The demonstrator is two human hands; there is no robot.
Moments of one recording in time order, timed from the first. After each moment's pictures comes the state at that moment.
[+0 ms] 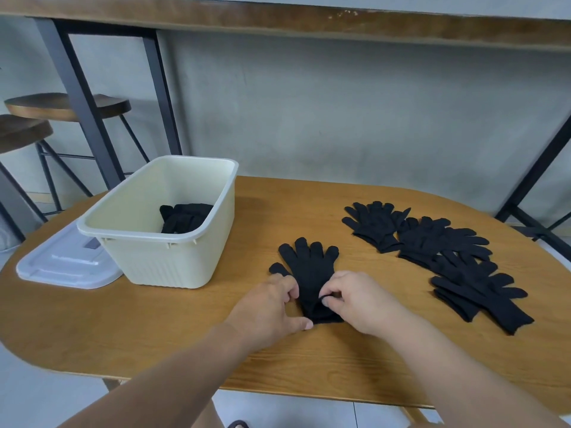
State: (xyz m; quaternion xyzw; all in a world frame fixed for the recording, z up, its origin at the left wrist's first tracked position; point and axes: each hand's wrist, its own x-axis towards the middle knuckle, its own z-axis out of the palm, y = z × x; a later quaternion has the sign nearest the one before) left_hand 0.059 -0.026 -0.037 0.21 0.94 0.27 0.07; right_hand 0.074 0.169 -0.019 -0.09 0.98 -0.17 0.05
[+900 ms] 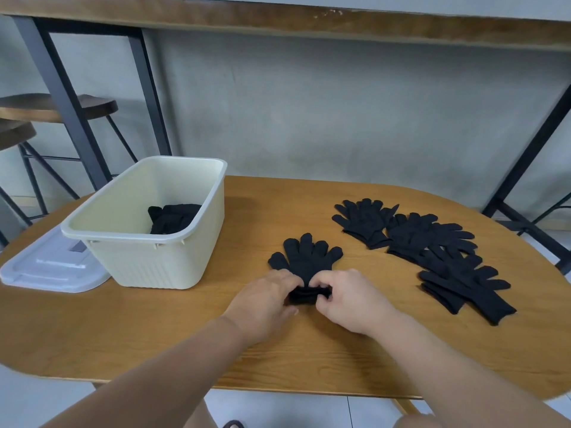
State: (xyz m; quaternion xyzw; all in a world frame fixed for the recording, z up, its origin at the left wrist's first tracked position) left_hand 0.048 -0.017 -0.043 0.34 0.92 0.20 -0.01; right_hand 0.080 0.174 -0.026 -0.09 0.97 -0.21 0.01
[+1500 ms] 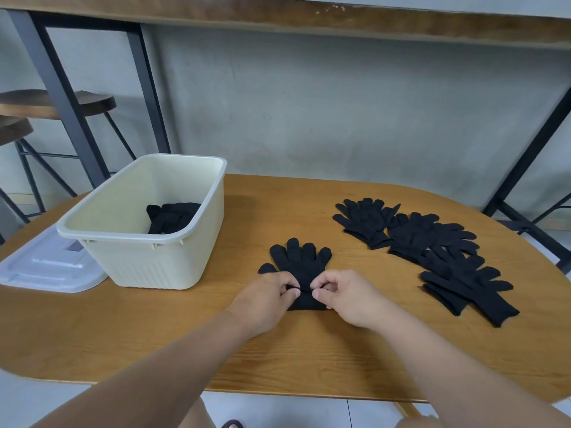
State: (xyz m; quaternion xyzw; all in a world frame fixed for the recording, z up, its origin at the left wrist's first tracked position) left_hand 0.040 -0.013 -0.046 0.21 0.91 0.34 0.07; right_hand 0.072 0.174 -0.029 0.03 0.92 -0.37 0.10
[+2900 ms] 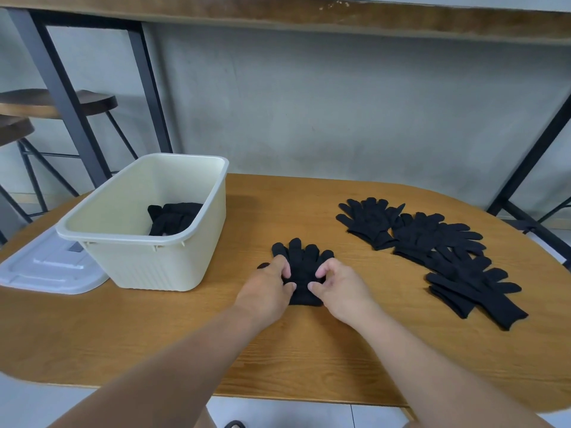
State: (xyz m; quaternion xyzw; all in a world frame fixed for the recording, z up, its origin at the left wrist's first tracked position) left_hand 0.025 -0.005 -0.049 0.10 0.93 0.35 0.07; right_hand 0.054 0.152 -0.041 0.13 0.91 -0.39 0.03
